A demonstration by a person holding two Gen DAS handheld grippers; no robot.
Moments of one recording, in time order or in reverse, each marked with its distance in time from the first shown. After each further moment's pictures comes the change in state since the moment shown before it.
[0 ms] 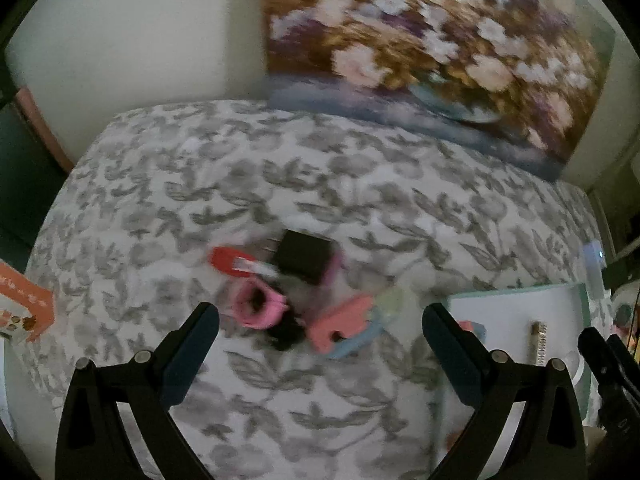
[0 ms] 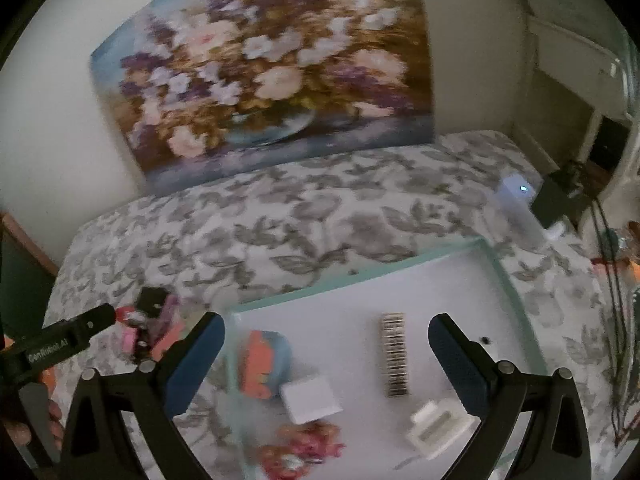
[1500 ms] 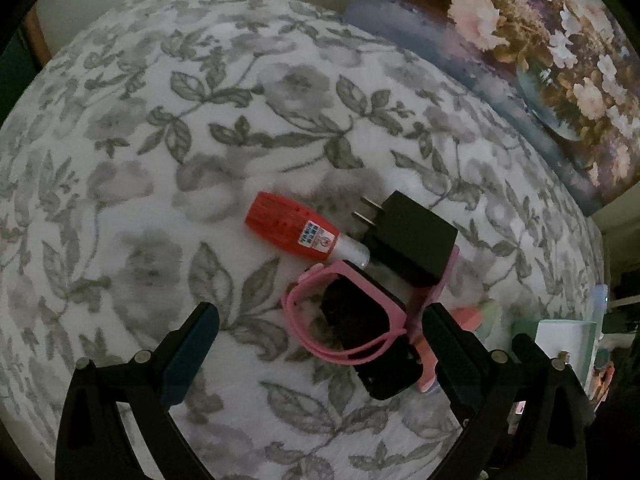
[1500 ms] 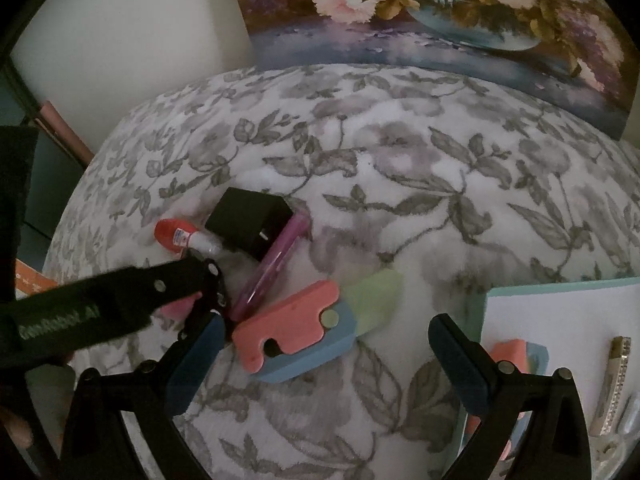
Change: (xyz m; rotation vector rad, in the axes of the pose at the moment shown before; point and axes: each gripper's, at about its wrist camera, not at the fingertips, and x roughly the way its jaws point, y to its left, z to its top) left arm 0.121 0.087 0.000 -0.205 0.224 -0.152; right arm 0.137 0.162 -0.043 -0.267 0.244 0.174
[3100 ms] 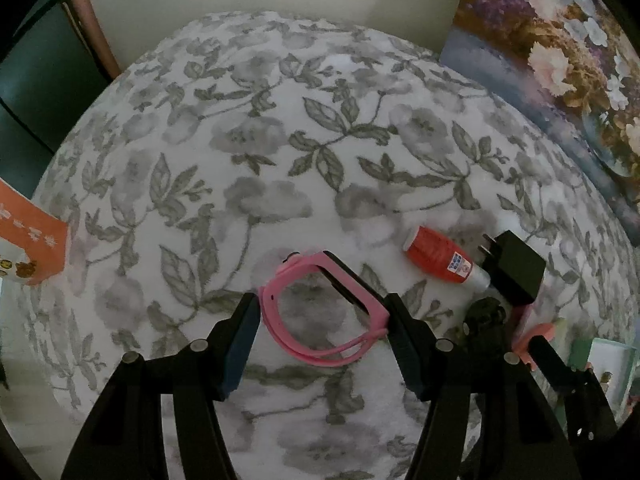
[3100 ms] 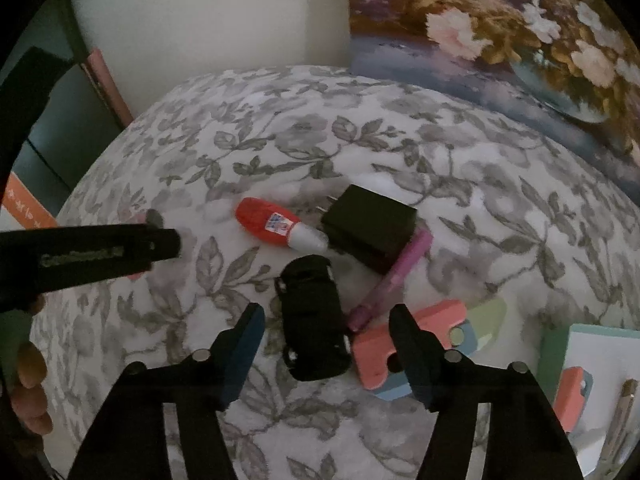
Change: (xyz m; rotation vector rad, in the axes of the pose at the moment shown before) left arm -0.038 0.066 -0.002 -0.070 -0.080 0.222; right arm 0.006 0.081 -0.013 -0.217 -0.057 0.027
